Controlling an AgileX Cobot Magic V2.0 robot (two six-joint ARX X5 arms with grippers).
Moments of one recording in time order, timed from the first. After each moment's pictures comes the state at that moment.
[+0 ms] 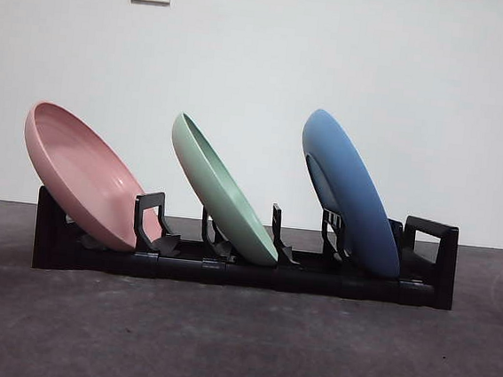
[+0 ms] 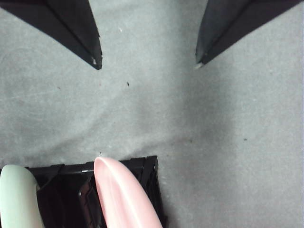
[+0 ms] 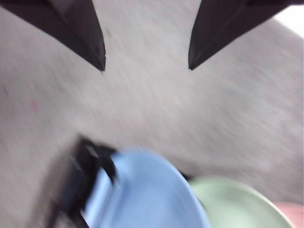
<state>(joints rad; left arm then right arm) -0.07 0.76 0.92 -1.04 0.21 -0.02 0.31 0.93 0.97 -0.93 -0.26 0.06</state>
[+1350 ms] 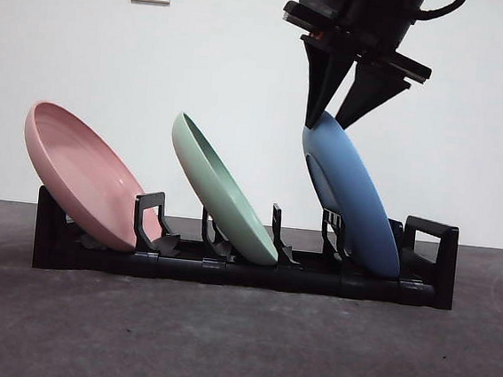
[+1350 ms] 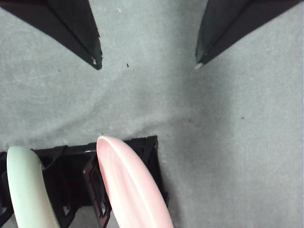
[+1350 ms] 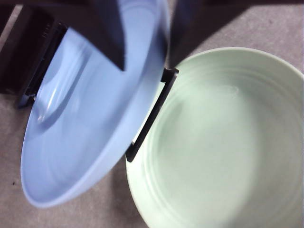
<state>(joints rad) -0.07 0.76 0.92 -0.98 0.21 -0.02 0.52 1.72 1.59 -0.87 -0.11 0.14</state>
